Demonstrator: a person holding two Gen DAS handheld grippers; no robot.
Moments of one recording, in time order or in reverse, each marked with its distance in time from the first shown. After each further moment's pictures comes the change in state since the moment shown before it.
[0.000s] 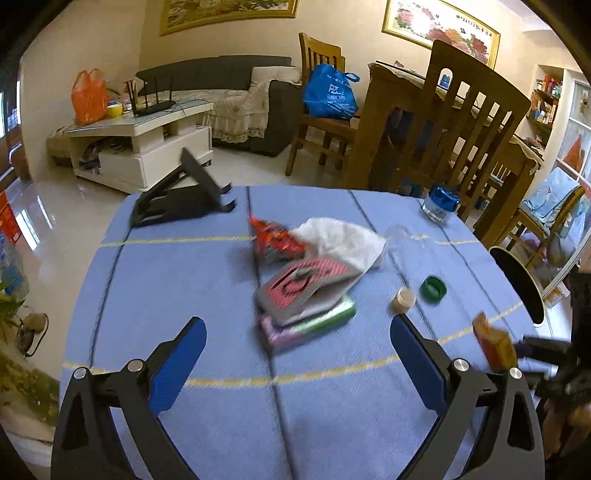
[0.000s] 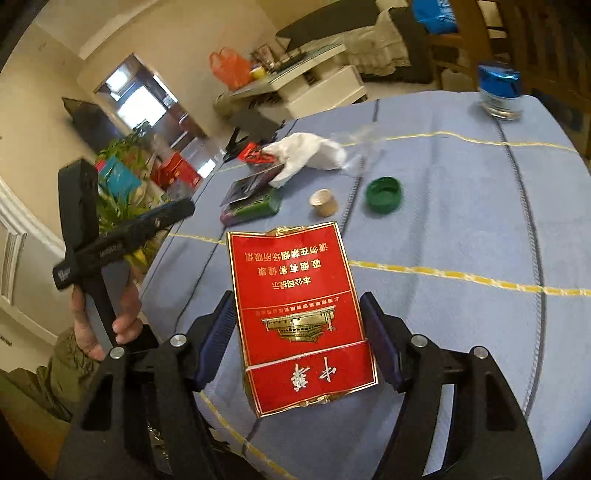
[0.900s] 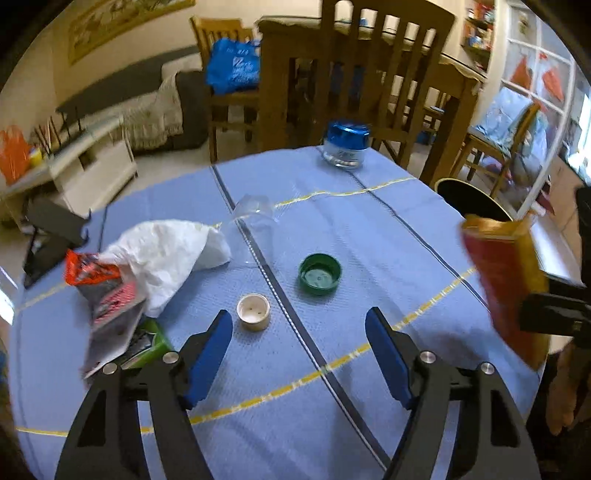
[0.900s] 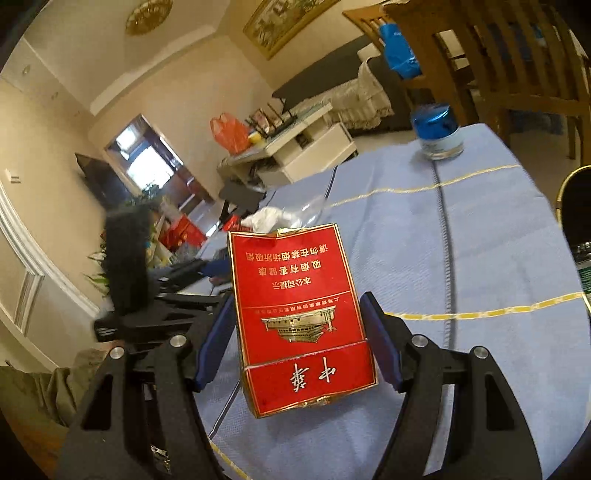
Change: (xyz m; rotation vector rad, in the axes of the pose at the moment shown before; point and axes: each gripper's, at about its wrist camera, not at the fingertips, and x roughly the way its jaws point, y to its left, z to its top) left arm 0.072 -0.122 -0.002 0.255 0.119 -0.121; right arm -0.078 -0.070 -0.016 0.070 -0.259 0.060
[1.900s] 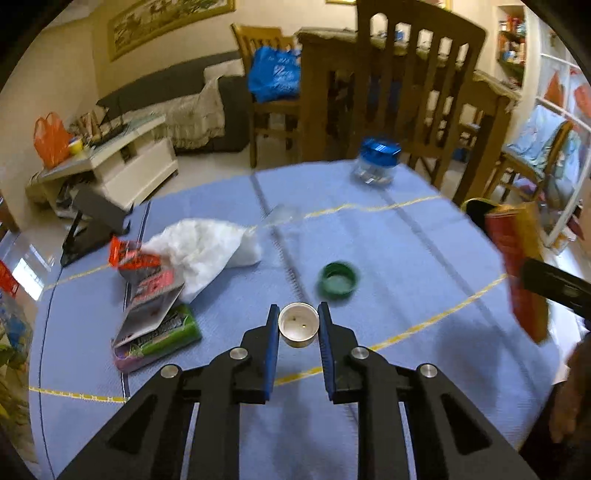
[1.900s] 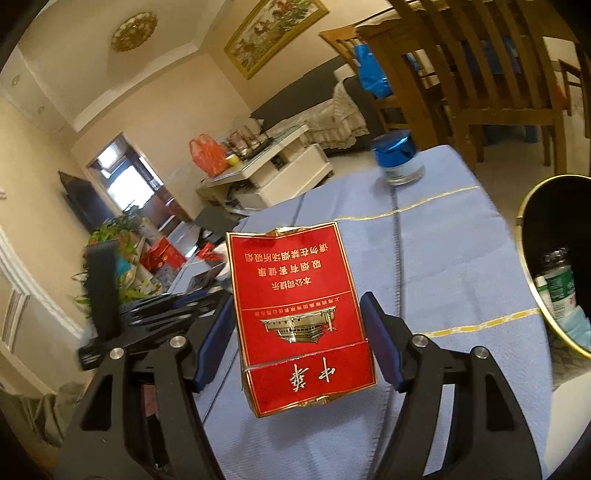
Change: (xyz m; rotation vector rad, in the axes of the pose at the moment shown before) left arm -0.032 -0.019 -0.003 -0.052 -0.058 0.142; right arm -0.022 -0.010 0.007 0.027 -0.079 -0.117
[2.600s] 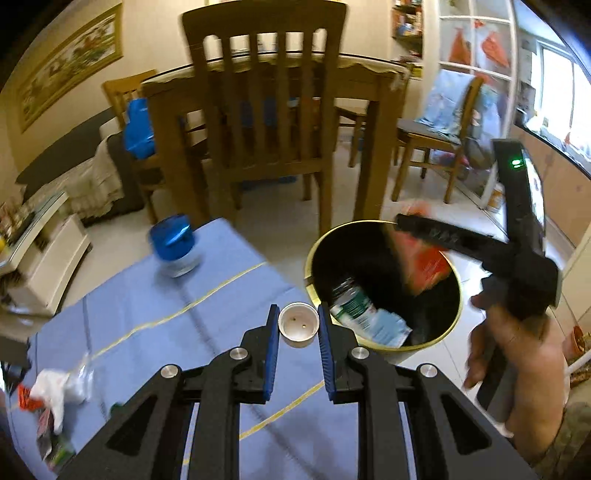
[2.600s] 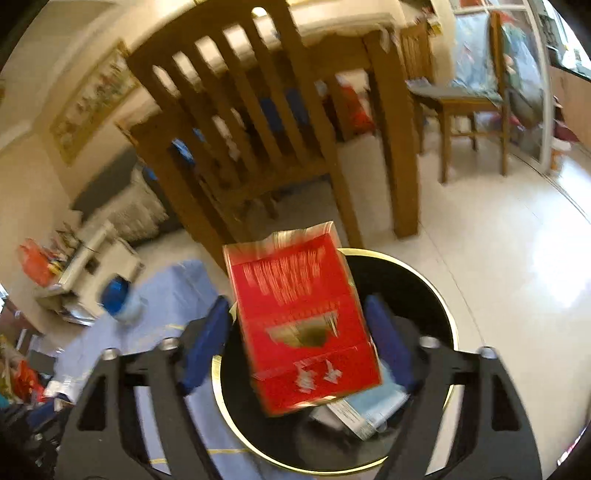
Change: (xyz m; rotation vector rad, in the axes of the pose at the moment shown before) left arm 0.034 -0.211 0.079 0.280 -0.060 -0.223; right arm -0.078 -0.165 0.063 0.315 -0.259 -0.714
